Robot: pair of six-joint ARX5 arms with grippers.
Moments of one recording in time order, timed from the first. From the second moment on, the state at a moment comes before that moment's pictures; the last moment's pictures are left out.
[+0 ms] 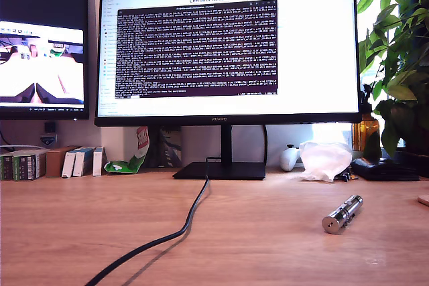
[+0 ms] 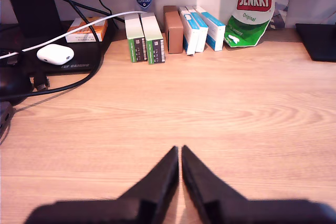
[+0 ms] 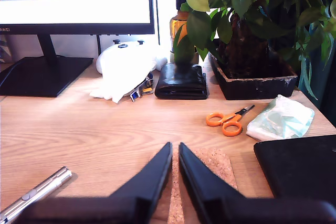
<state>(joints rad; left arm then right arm) 0.05 0.00 0.05 -0.32 0.01 -0.04 0.03 0.01 0.02 -0.18 0.06 0.00</state>
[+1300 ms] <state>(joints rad) 0.05 0.00 0.05 -0.19 0.14 -0.29 0.03 0.01 0.02 -0.17 0.01 0.34</state>
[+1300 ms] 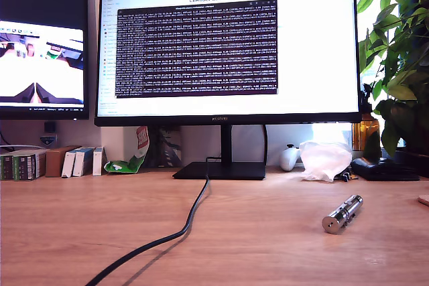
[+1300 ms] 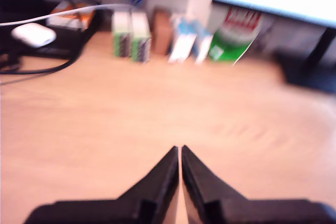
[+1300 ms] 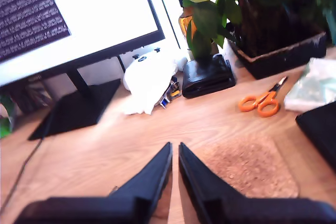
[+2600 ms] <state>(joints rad) 0.05 0.33 0.19 0.07 0.59 -0.26 0.03 0.90 0.90 -0.67 -0.28 -0.58</state>
